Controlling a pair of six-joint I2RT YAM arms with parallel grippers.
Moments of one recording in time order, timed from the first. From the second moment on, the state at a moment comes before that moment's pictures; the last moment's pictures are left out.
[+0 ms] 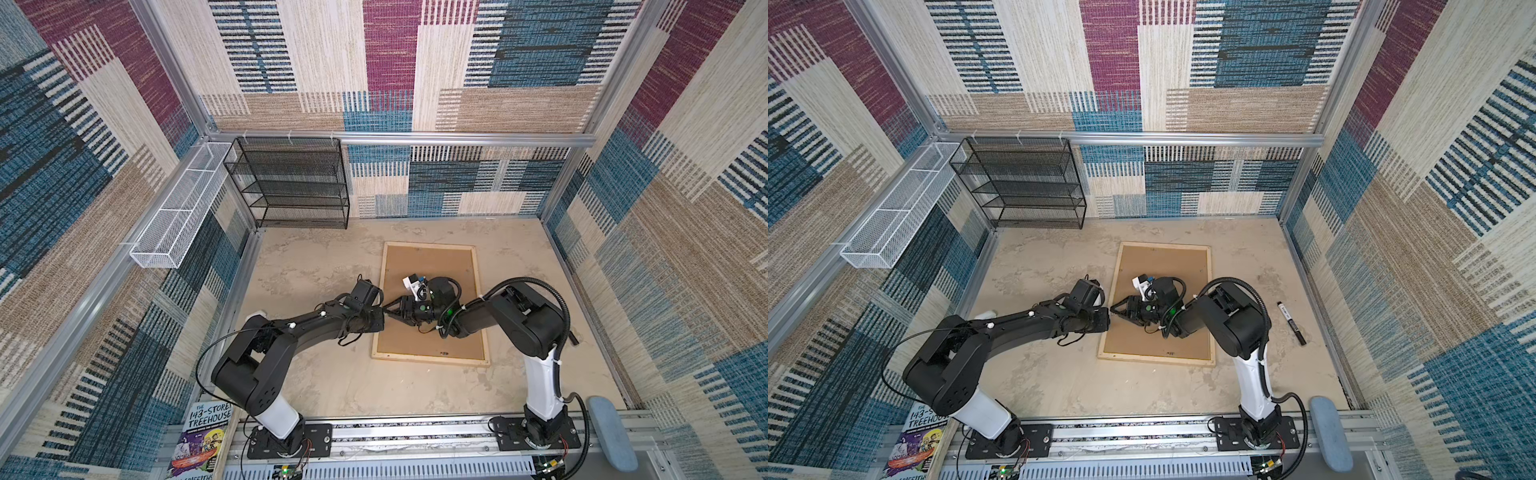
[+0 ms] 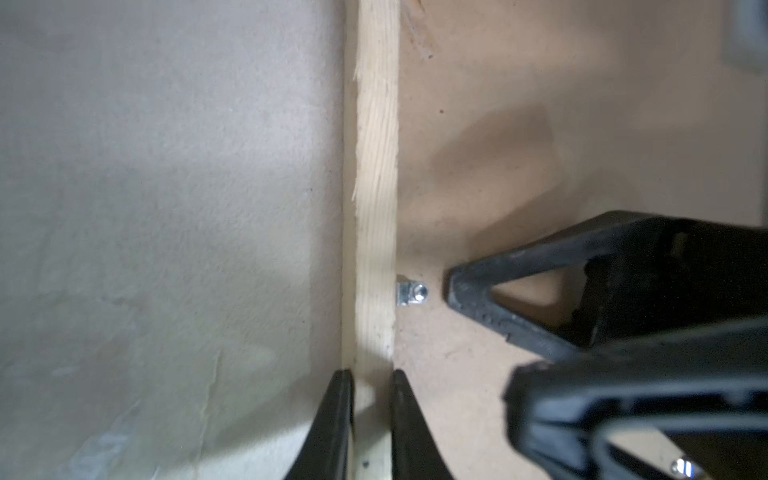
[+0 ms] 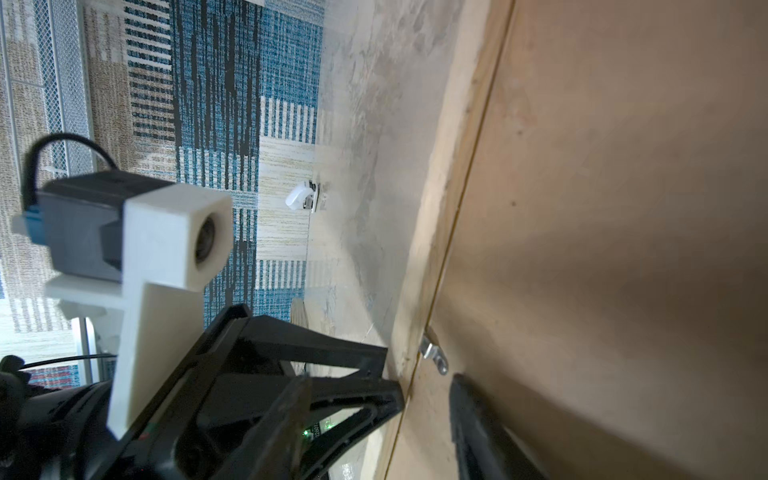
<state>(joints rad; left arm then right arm) -0.59 1.62 0.85 -0.27 0.06 -0.57 0.59 2.02 0.85 0.71 -0.70 1.00</state>
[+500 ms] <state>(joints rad) -0.58 1.61 0.92 -0.35 0.03 -0.55 0.54 1.72 0.82 0.40 -0.54 0.75</state>
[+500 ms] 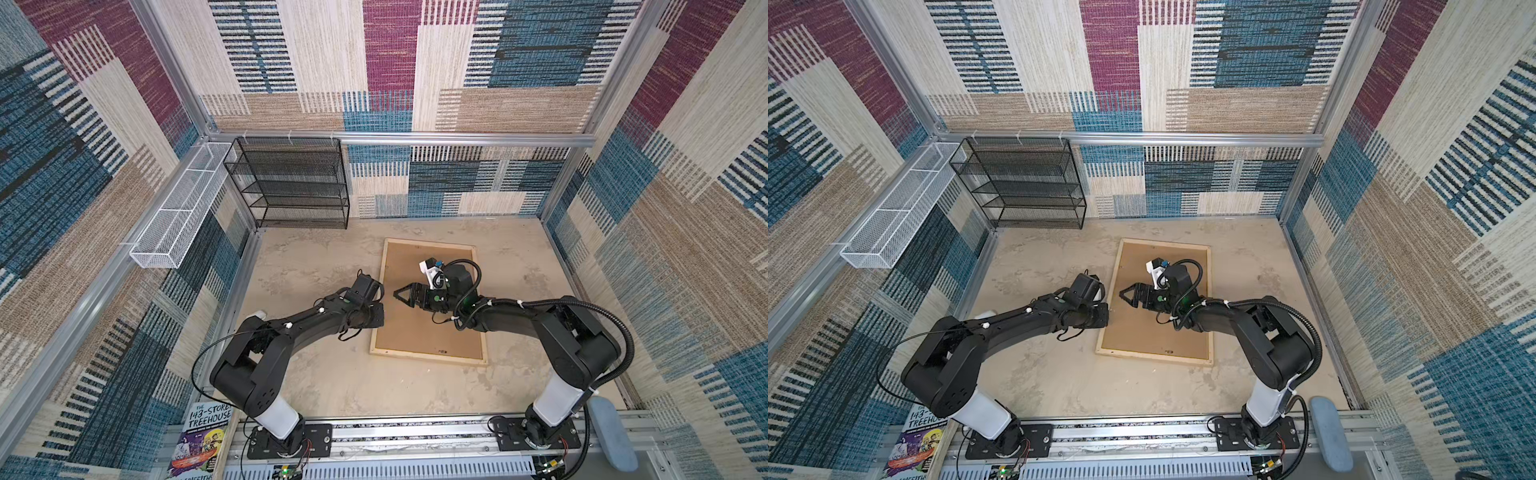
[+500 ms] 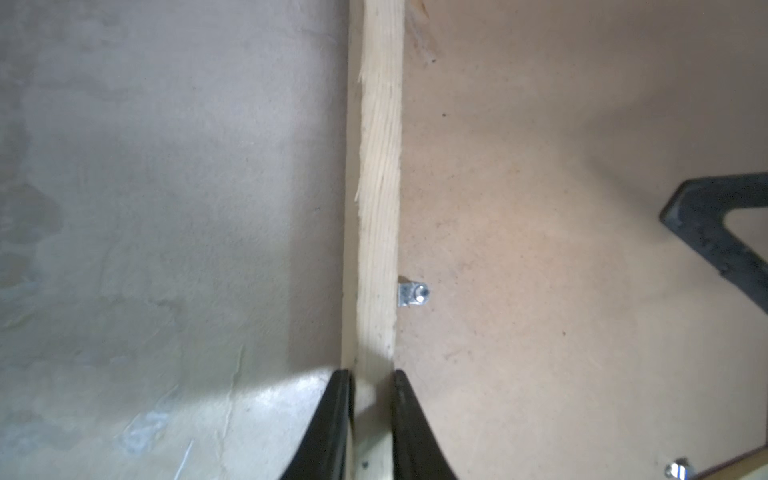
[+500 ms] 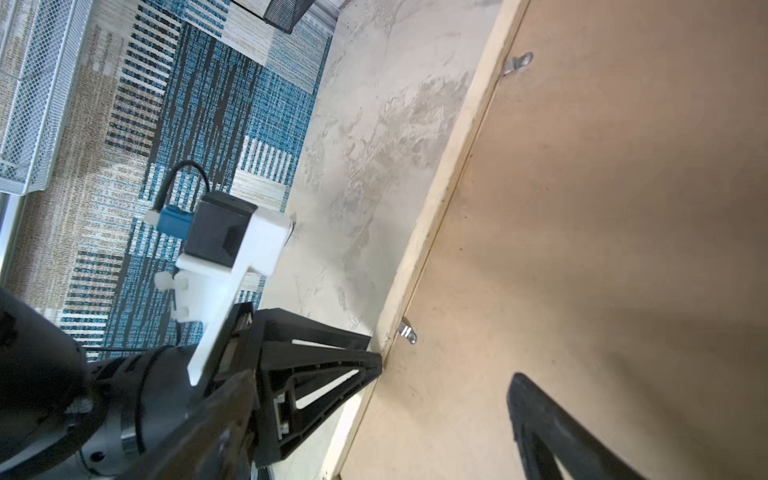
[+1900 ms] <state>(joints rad) -0.91 1.42 0.63 -0.17 -0.10 -0.89 0.20 2.36 1.84 -0.26 -0.28 0.17</state>
